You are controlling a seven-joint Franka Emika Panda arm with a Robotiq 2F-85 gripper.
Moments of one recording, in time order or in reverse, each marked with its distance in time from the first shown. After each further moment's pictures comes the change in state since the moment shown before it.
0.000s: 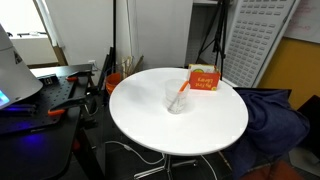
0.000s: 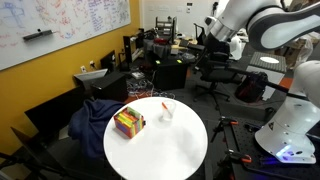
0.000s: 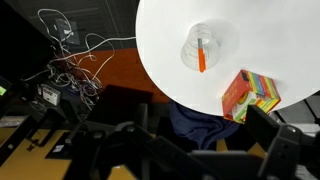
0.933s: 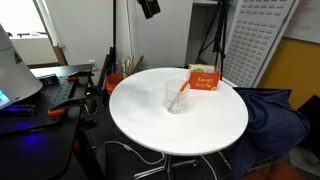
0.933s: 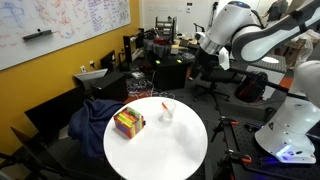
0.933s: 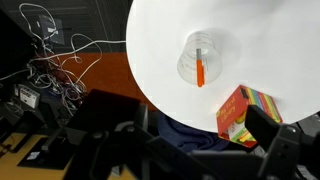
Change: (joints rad) arm -0.004 0.212 -0.057 0.000 -0.007 0.186 -0.096
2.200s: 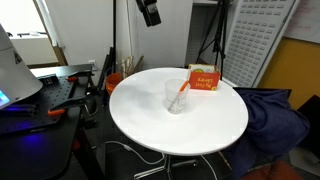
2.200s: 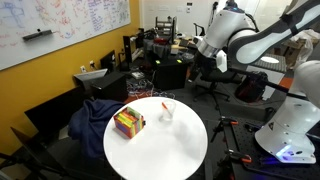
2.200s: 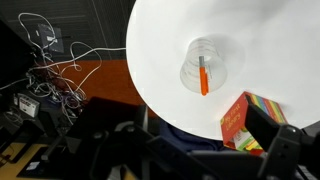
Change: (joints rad) arm -0.011 0.063 -0.014 0.011 0.002 0.026 0.001
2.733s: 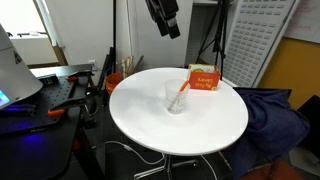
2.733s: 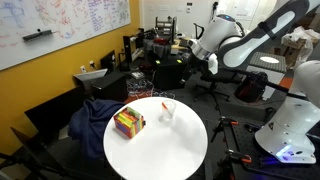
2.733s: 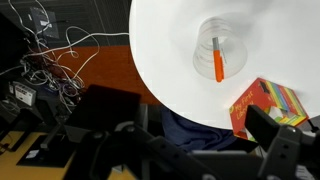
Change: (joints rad) arm 0.006 0.164 -0.069 0.052 0.023 0.187 -0.077
